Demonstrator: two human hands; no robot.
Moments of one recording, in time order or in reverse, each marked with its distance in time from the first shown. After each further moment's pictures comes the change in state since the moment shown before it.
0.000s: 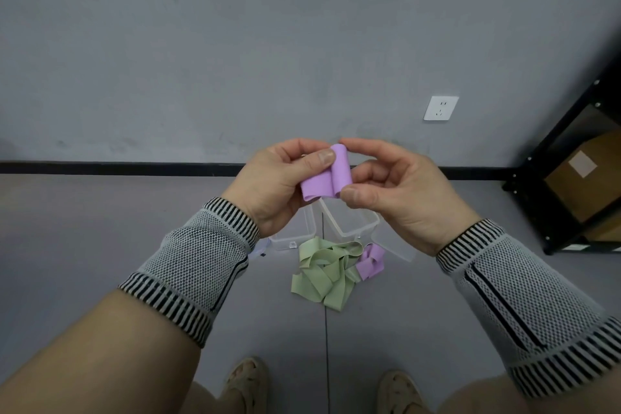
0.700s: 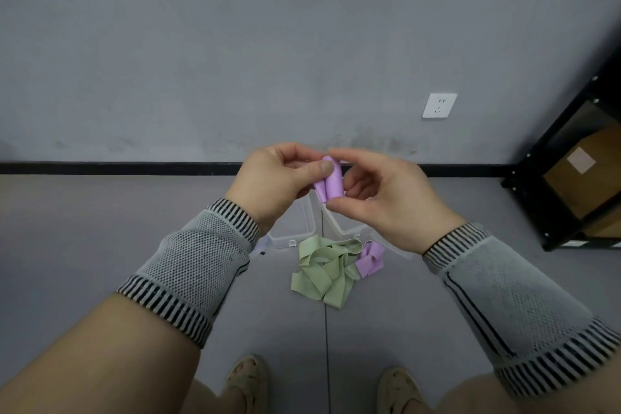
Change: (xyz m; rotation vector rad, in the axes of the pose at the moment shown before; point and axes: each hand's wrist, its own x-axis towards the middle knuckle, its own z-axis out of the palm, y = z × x) left_hand 0.001 -0.004 -0.001 0.324 0.156 0.070; right_hand 0.002 0.007 0.004 -0.710 0.081 -0.136
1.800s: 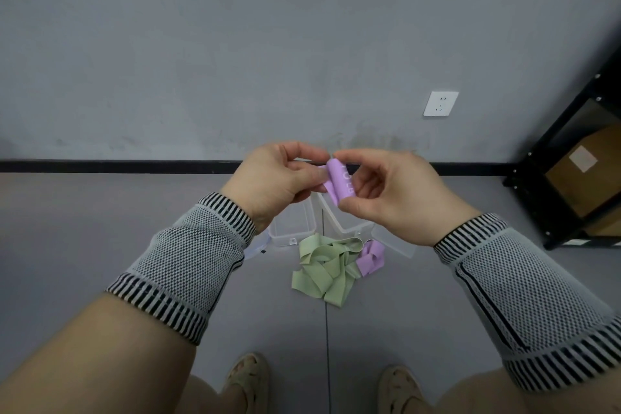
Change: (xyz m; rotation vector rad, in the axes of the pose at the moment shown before) left_hand 0.000 0.002 -0.005 0.051 -0.100 -0.031; right_hand 0.001 -0.002 -0.011 -0.107 -0.072 -0.027
